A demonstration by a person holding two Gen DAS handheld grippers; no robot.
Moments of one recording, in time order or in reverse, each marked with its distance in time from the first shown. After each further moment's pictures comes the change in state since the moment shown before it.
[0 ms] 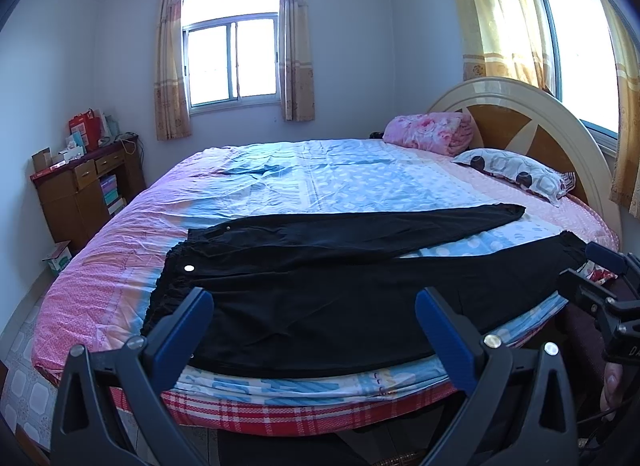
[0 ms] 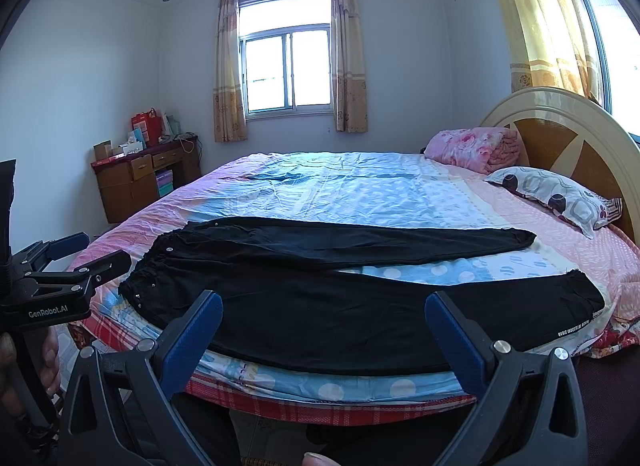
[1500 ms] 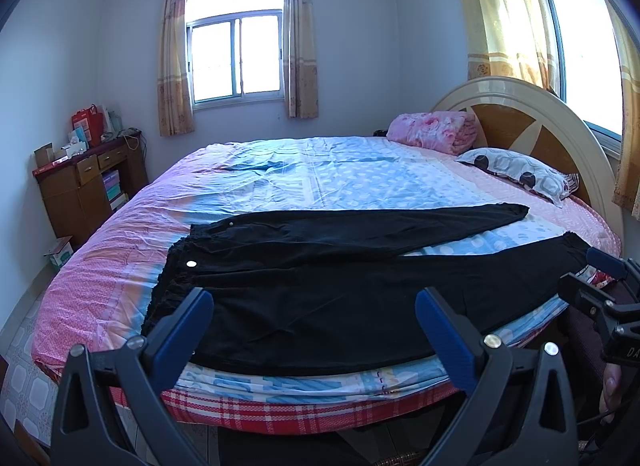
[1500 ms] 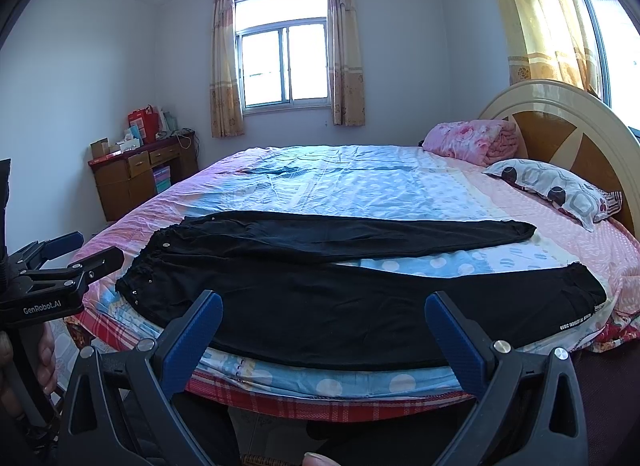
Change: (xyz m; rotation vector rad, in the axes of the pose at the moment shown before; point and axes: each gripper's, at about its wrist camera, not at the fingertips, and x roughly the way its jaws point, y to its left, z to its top) left arm 0.003 0.003 -0.004 -0.012 0.009 0.006; right arm 0.005 -0.005 -0.005 0.012 0.023 -0.005
